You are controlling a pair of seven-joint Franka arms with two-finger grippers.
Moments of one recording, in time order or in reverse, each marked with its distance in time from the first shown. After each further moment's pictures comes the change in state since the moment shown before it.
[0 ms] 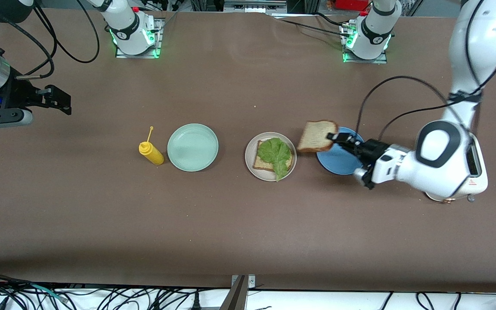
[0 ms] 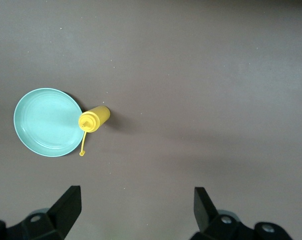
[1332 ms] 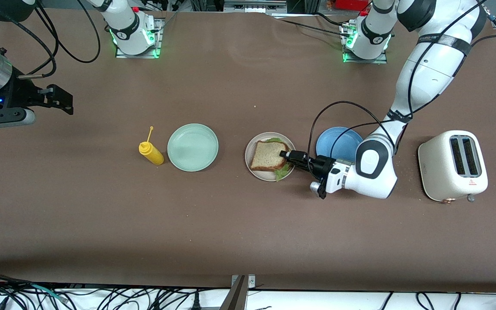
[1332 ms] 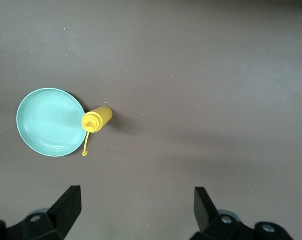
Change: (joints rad) left arm -0.132 0.208 0.014 0.006 -0.175 0.294 0.228; right arm 0.003 0.001 0.004 0.002 0.002 0.001 0.000
